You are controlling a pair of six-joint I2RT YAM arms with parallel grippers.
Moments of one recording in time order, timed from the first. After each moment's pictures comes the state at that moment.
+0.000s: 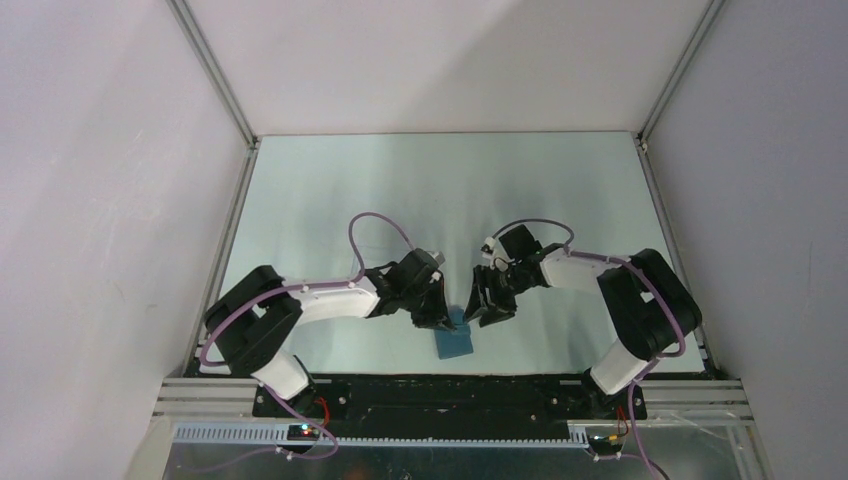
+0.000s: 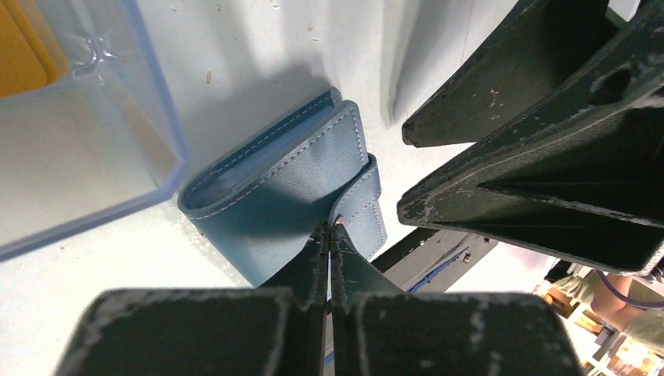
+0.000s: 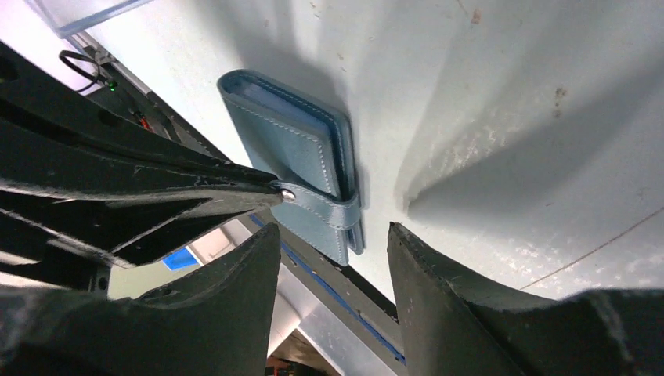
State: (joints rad) left arm -0.89 1.57 0.75 -0.12 0.29 -0.93; right arm 0.53 1.62 0.77 -0.35 -0.70 0.56
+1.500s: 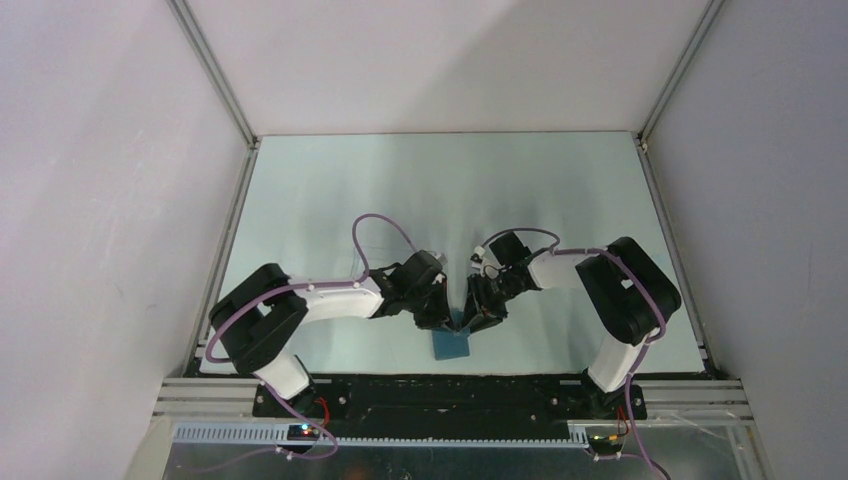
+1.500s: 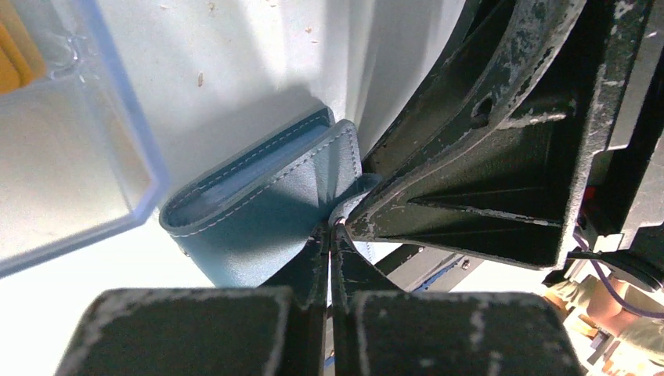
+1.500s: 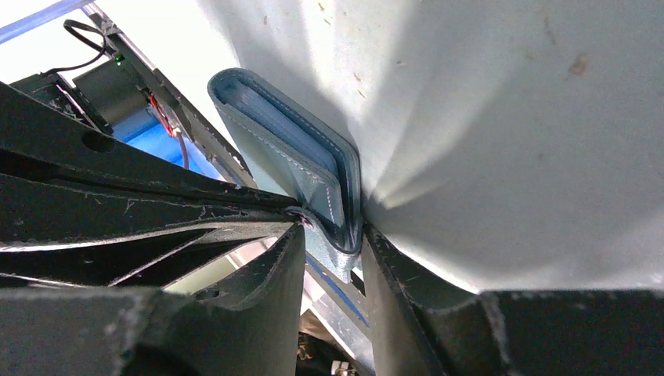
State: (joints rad) left arm -0.91 1.60 0.76 -0.11 0.28 -0.95; right arm 0.57 1.75 0.77 -0.25 -0.79 0.58
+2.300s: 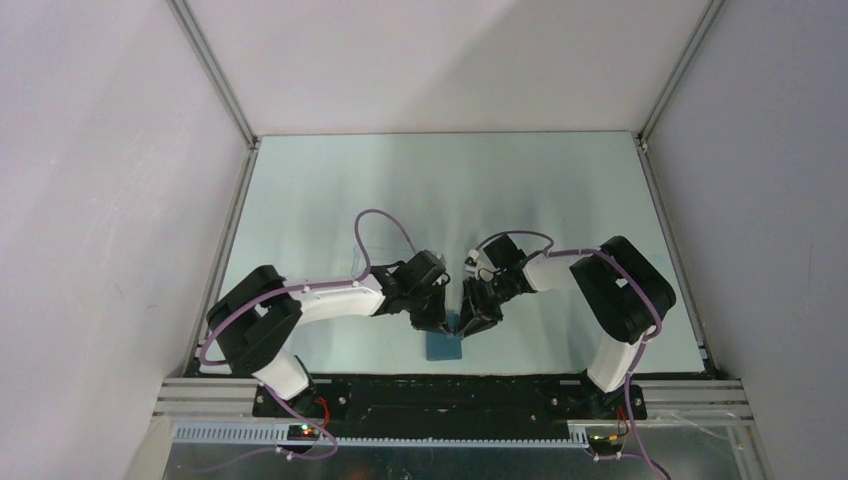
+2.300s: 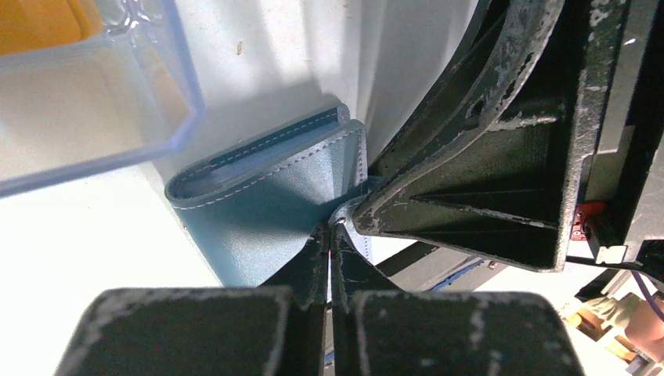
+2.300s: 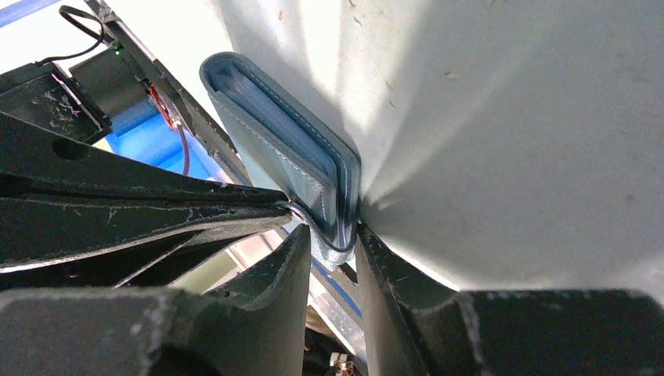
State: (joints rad) left arm -0.92 1.58 0.81 -0.26 0.21 -0.93; right arm 0.60 1.77 0.77 -0.21 -0.80 0.60
